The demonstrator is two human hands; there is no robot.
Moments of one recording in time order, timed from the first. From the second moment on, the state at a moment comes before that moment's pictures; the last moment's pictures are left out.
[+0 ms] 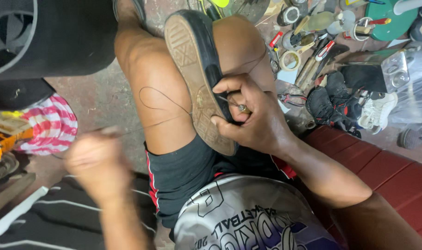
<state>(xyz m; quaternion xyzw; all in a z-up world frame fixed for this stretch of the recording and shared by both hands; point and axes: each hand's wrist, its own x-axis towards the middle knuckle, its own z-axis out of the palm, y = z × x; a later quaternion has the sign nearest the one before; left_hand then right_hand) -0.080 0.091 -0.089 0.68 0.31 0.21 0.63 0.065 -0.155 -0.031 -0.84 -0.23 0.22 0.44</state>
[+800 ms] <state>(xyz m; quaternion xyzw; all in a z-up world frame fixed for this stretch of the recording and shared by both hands) -0.016 0.025 -0.051 0.91 0.07 0.14 0.39 0.085 -0.172 -0.020 -0.86 -0.42 0.09 0.29</state>
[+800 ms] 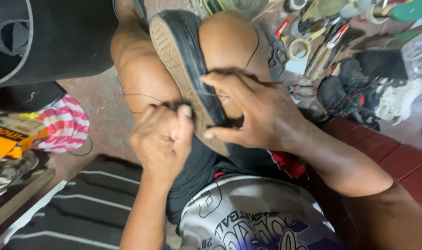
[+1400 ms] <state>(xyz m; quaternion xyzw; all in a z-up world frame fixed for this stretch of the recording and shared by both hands) 0.002 0.032 -0.025 0.92 0.02 0.03 0.39 0.088 -0.185 -0.029 -0.52 -0.17 0.35 0.76</state>
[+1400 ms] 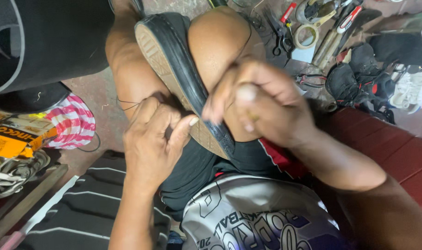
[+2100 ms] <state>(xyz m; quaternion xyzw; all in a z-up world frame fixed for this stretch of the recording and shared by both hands) -0.036 0.101 -0.030 0.92 0.20 0.14 0.31 0.106 -0.221 -0.024 -0.80 -0.16 0.18 0.56</state>
